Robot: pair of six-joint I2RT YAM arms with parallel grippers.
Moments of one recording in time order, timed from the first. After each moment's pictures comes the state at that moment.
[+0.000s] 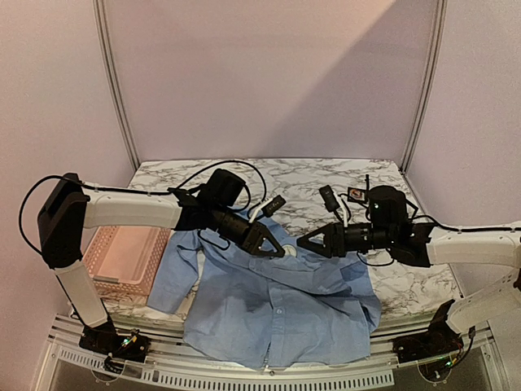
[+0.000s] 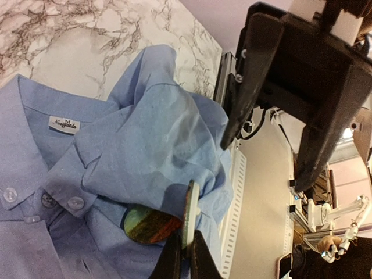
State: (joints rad) left arm -0.84 1.78 1.18 -0.14 0.81 -0.34; right arm 0.77 1.28 0.65 0.30 -0.57 0.58
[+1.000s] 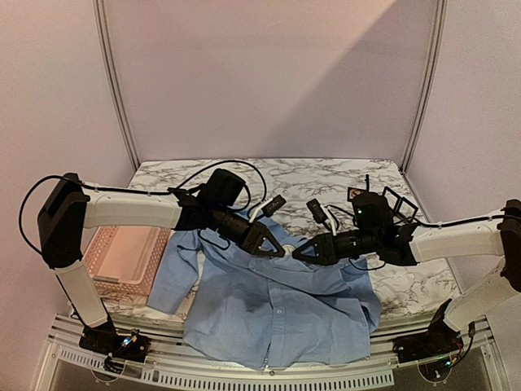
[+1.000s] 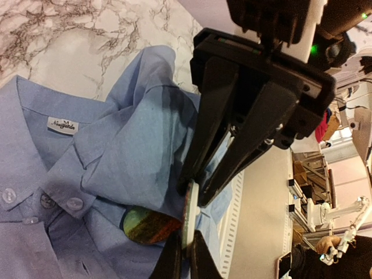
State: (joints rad) left arm -0.84 1.78 1.18 -0.14 0.81 -0.34; right arm 0.77 1.43 0.67 0.30 -0.64 0.58
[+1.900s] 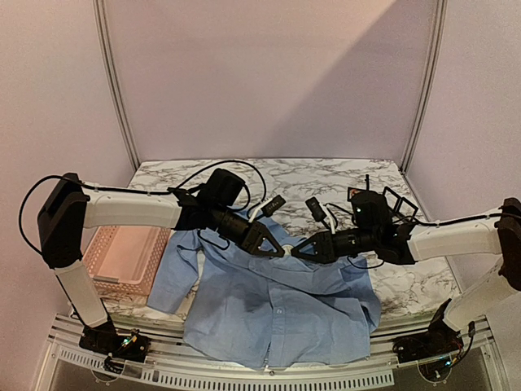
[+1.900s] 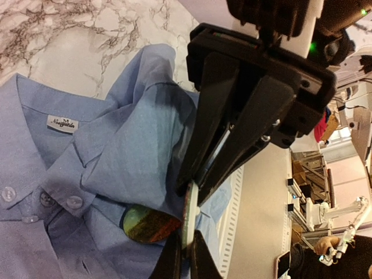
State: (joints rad) left arm -0.84 1.78 1.18 -0.14 0.82 -0.34; right arm 0.77 1.45 0.68 0.33 -0.65 0.58
